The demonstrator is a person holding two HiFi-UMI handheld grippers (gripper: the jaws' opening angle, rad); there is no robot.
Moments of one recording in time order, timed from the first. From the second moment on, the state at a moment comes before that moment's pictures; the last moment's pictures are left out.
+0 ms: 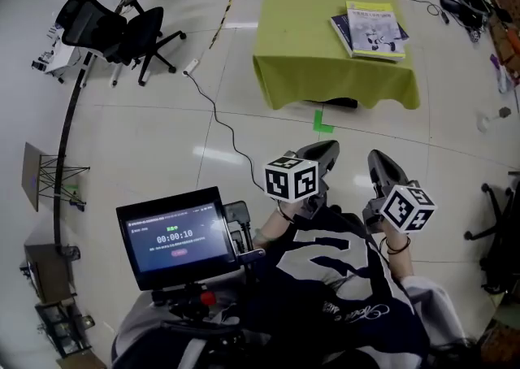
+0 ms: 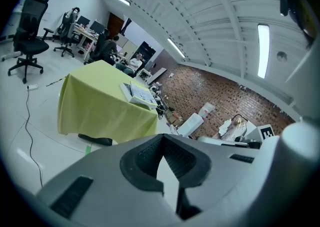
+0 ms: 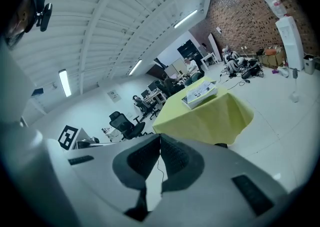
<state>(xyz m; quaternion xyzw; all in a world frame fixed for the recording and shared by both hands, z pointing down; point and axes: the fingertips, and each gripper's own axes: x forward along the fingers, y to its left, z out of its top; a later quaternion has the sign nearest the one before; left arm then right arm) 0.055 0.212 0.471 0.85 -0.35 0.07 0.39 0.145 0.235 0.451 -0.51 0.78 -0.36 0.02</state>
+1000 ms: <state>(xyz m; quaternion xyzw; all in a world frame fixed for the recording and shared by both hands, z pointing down) 0.047 0.211 0.470 0.85 -0.37 0.08 0.37 0.128 0.230 0.449 -0.47 0.82 -0.34 0.01</state>
